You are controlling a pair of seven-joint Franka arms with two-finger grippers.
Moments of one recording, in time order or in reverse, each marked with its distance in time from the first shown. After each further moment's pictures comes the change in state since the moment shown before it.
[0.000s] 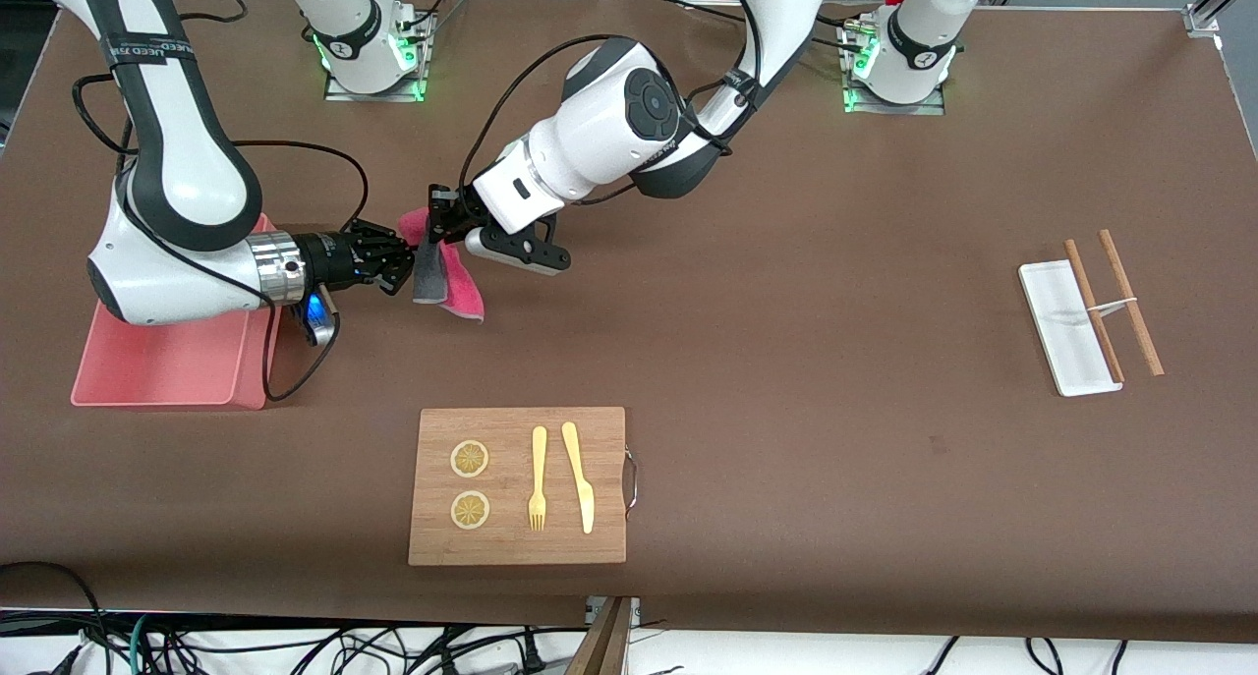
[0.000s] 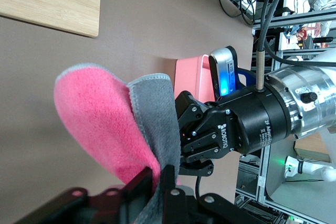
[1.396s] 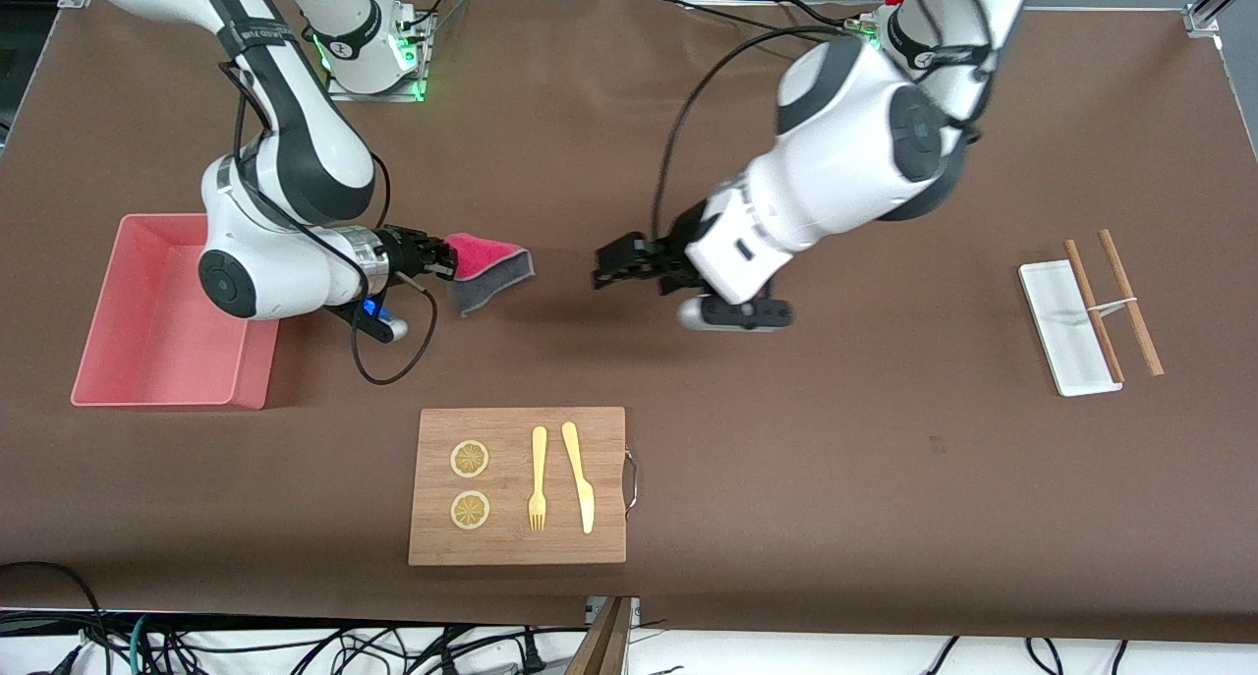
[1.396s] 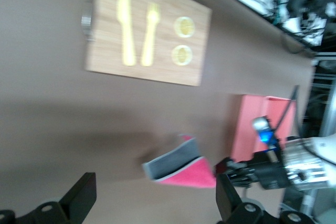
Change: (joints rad) left arm 0.369 -0.387 0.027 -0.299 0.175 -0.467 0.048; right arm 0.032 0.065 0.182 0.051 -0.353 0.100 -0.020
